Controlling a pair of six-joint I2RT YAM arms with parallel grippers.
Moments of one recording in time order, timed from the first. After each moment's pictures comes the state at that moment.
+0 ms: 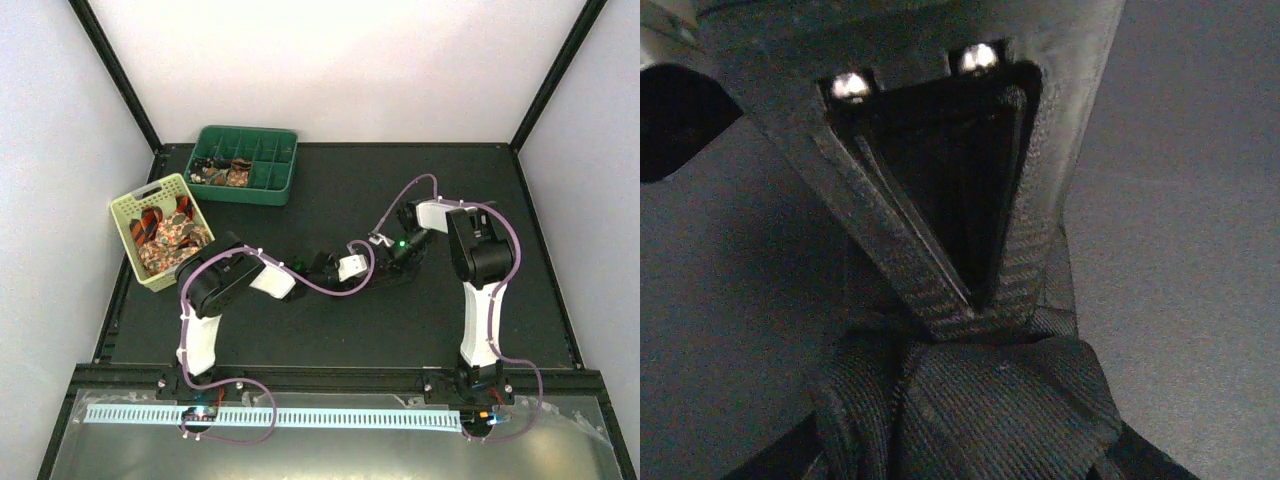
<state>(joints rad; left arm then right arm) -0.79 2.02 0.80 0.64 0.46 0.28 0.28 2.13 1.29 -1.00 -0.84 -0.18</state>
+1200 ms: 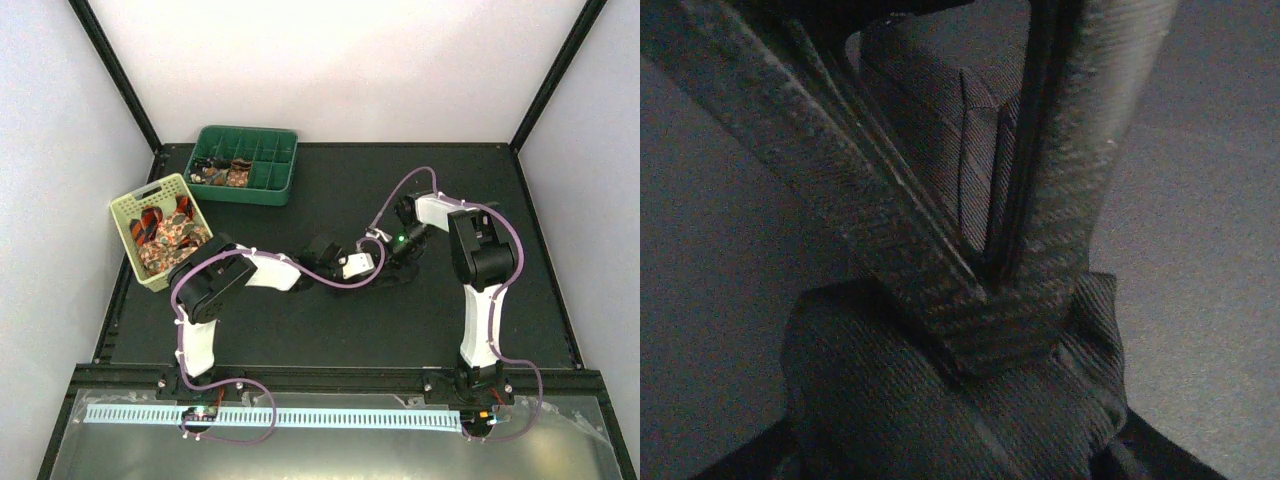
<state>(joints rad) -0.81 1.94 0.94 0.21 0.33 0.36 0.28 2.11 1.36 -1.12 -0.87 -0.25</state>
